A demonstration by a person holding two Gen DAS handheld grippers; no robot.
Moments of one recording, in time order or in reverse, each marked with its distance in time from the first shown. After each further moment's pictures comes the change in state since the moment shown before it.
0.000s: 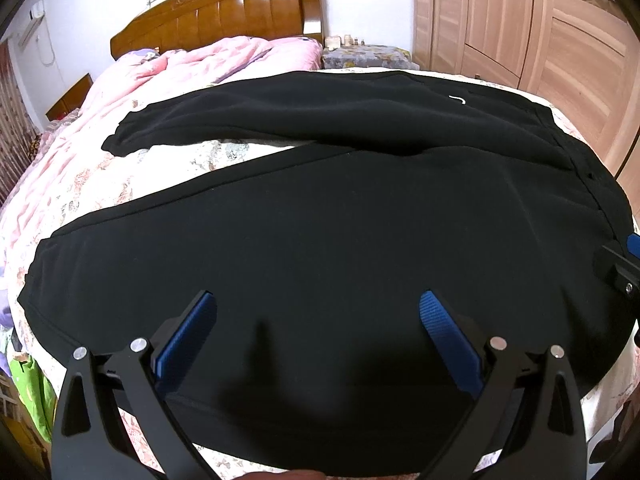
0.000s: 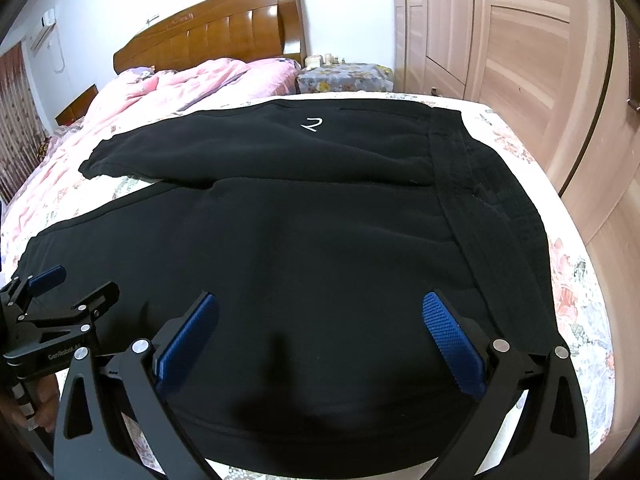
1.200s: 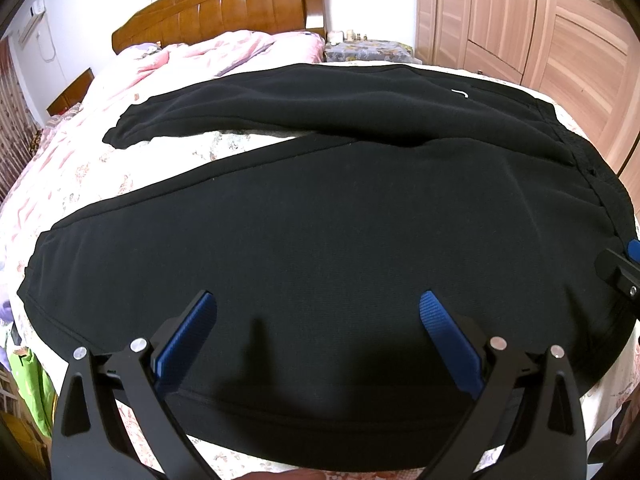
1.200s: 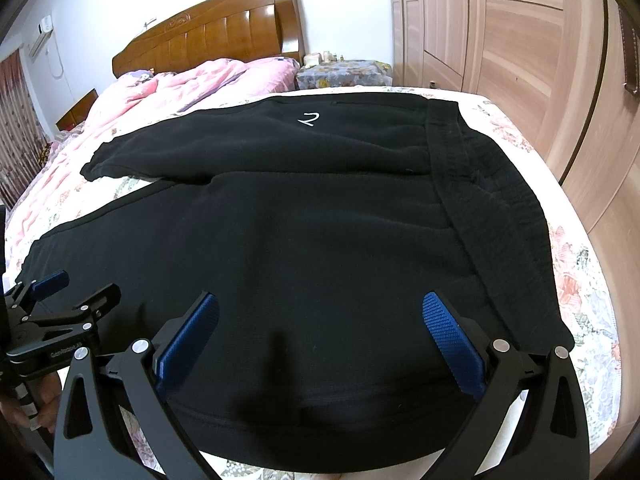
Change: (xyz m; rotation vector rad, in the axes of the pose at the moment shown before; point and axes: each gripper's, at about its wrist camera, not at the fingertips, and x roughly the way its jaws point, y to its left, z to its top) left arm 0.004 0.000 -0.006 -0.006 0.014 0.002; right arm 0.000 -0.006 -0.006 0.022 0.005 0.014
